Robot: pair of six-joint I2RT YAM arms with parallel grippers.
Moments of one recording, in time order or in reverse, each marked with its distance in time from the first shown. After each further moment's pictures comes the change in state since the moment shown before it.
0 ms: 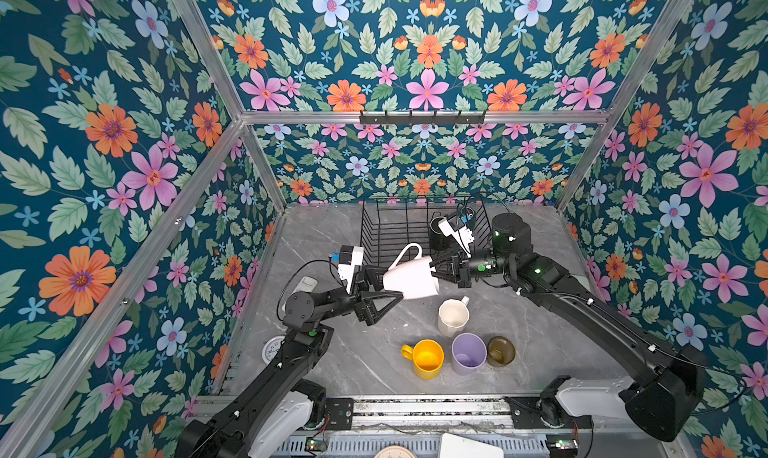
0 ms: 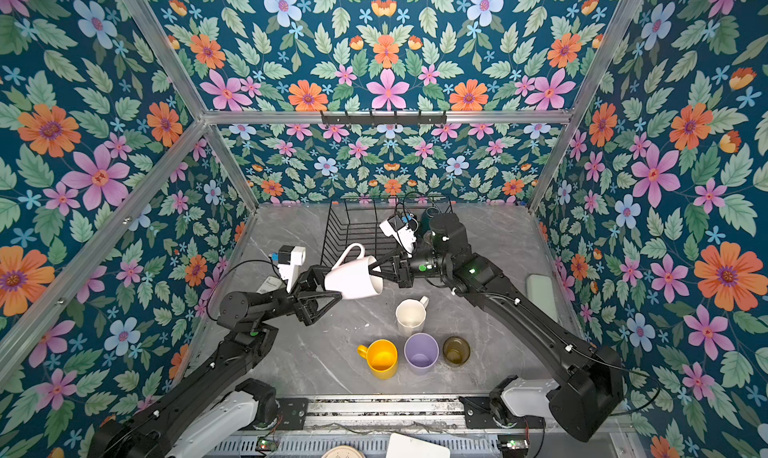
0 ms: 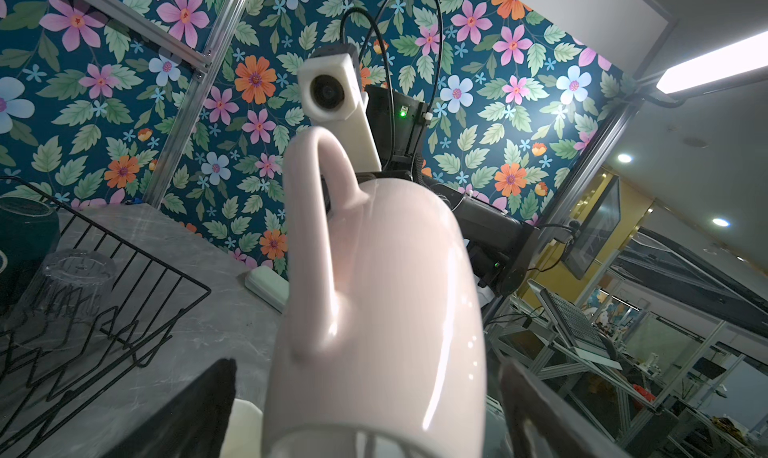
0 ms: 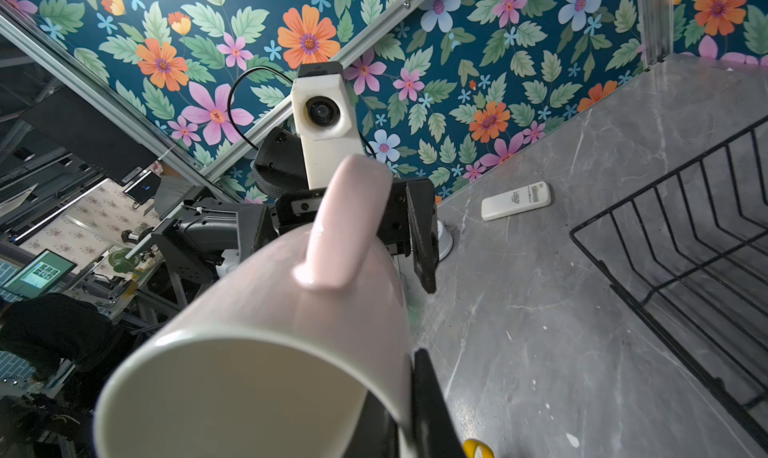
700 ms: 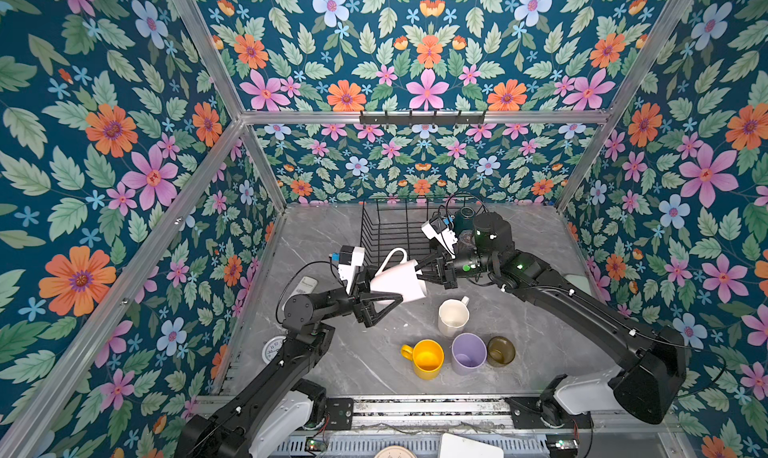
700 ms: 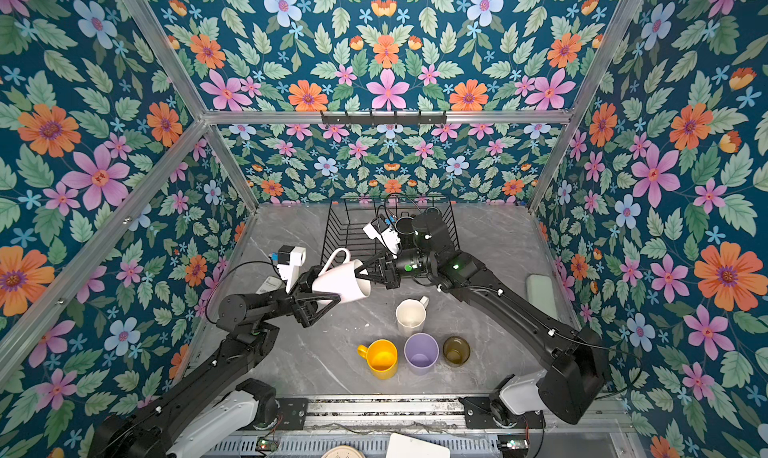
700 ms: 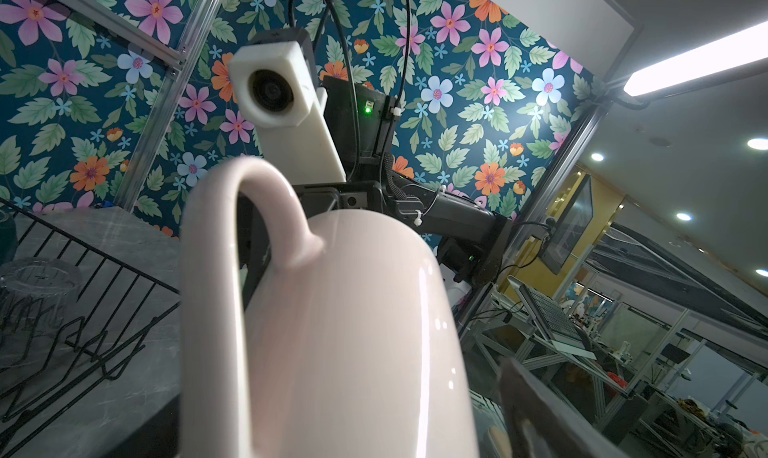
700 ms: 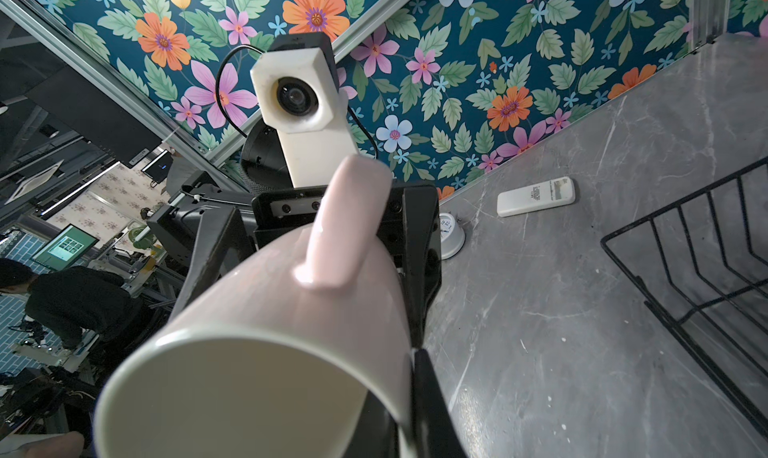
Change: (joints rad) left arm -0.010 0.017 -0.003 0.079 0.021 -0.054; right arm 0.058 0.101 0.060 0.010 0.003 -0.019
